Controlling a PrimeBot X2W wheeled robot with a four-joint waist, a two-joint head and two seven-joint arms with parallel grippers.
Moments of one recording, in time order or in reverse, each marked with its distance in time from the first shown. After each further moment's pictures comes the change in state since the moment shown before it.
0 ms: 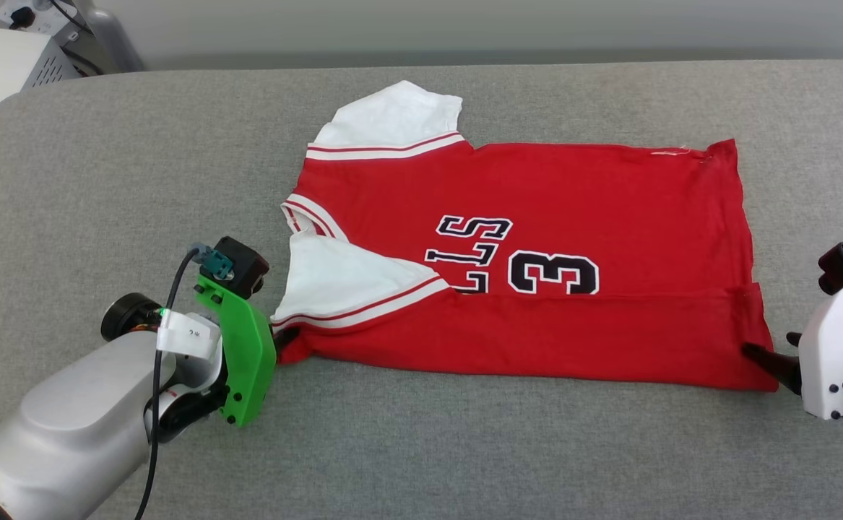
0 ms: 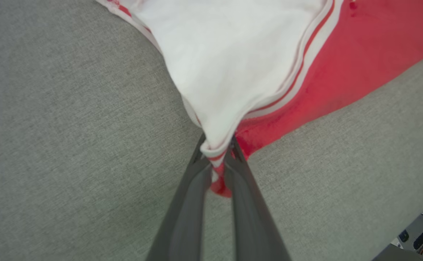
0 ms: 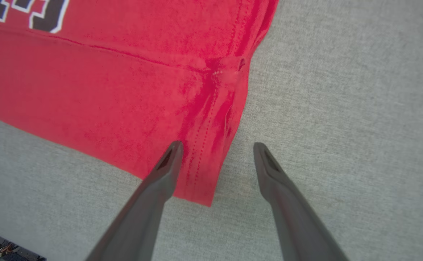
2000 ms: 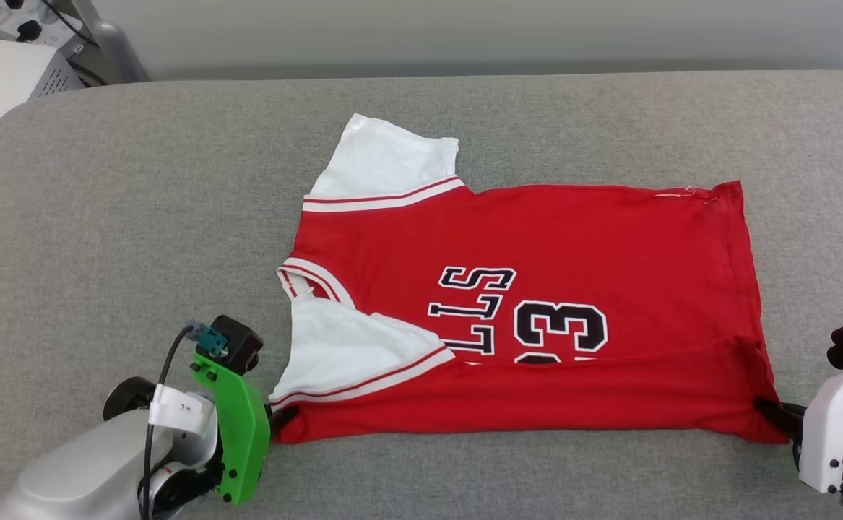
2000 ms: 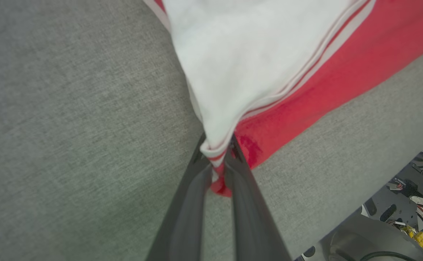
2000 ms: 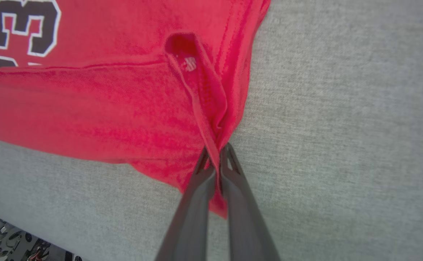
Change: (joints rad) left arm 0.157 0.057 -0.017 -0.095 -0.055 0.051 -0.027; right arm 0.247 0.045 -0.133 -0.062 0.014 0.000 -0.129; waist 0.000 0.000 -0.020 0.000
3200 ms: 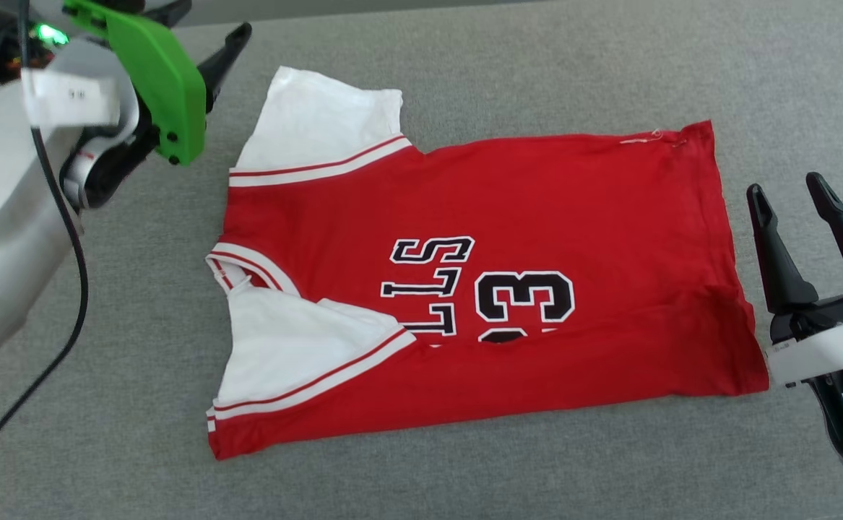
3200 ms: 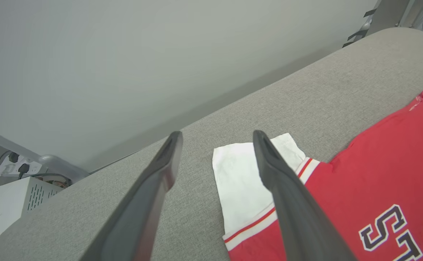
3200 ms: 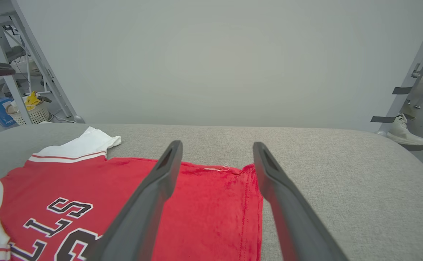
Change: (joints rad) left arm -0.561 -0.097 0.190 0.238 0.161 -0.024 -0.101; right arm -0.020 0.277 -0.277 -0.331 -0.392 0.000 -0.596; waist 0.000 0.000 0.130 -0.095
